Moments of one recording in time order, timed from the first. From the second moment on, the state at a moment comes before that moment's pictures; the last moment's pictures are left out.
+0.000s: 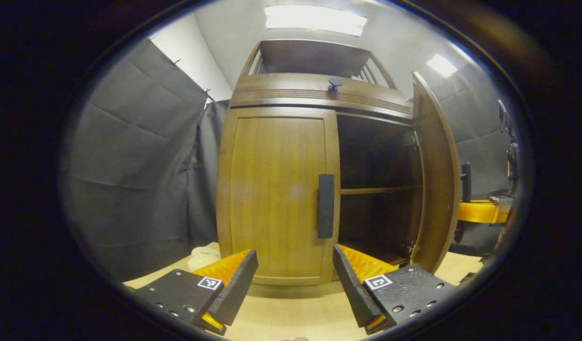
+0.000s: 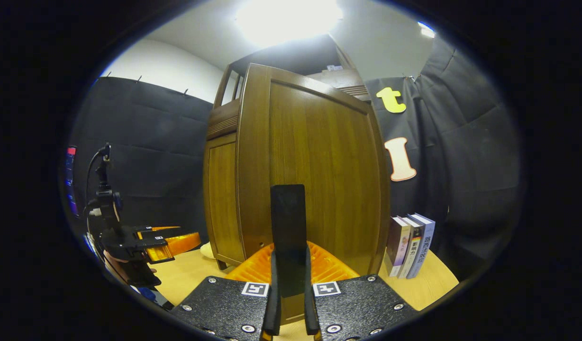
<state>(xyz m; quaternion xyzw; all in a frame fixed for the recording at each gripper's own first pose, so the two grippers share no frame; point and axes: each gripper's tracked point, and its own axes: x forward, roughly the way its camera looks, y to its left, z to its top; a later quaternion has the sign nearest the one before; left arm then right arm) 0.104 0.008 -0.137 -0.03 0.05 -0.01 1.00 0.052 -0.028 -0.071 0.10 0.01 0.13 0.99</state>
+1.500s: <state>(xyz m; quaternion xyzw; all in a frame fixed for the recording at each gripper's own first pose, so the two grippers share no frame) 0.089 0.002 -0.152 -0.08 0.09 0.00 0.99 0.004 -0.174 -0.087 0.10 0.01 0.01 1.00</state>
